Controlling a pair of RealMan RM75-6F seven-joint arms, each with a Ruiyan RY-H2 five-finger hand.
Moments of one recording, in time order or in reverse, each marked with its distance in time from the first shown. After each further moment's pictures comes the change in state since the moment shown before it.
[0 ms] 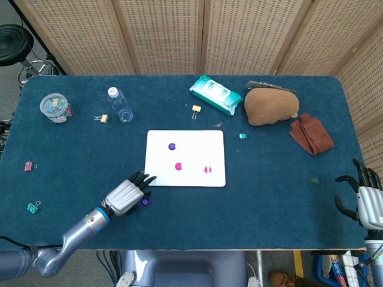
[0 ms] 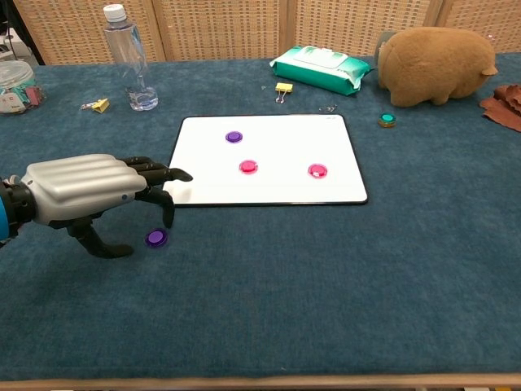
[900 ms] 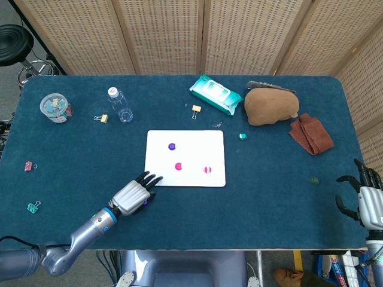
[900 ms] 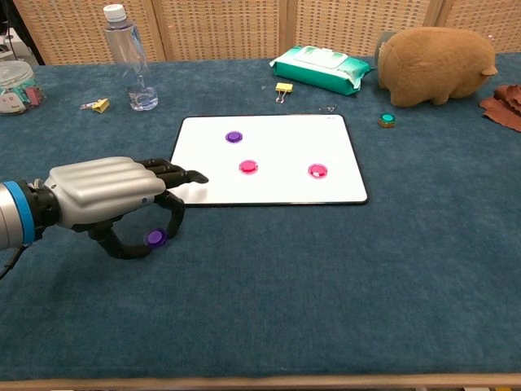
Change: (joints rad) left arm 0.000 -0.054 -0.037 0.014 -0.017 -0.019 0.053; right arm -0.002 0.005 0.001 0.001 -0.001 0.001 0.016
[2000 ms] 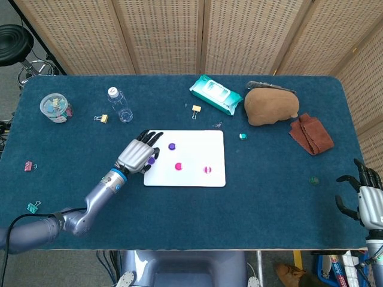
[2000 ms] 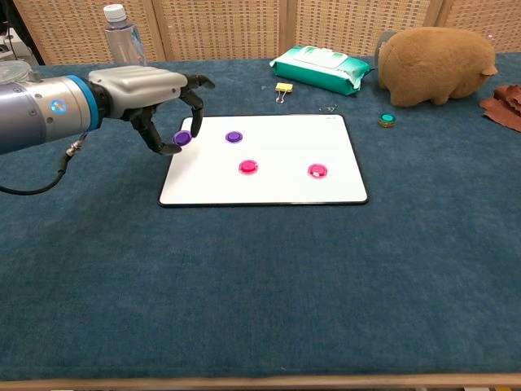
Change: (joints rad) left arm -0.170 -0.049 -0.258 0.195 -0.268 -0.130 -0.033; right arm 0.004 0.000 0.001 0.004 0.007 -0.011 0.004
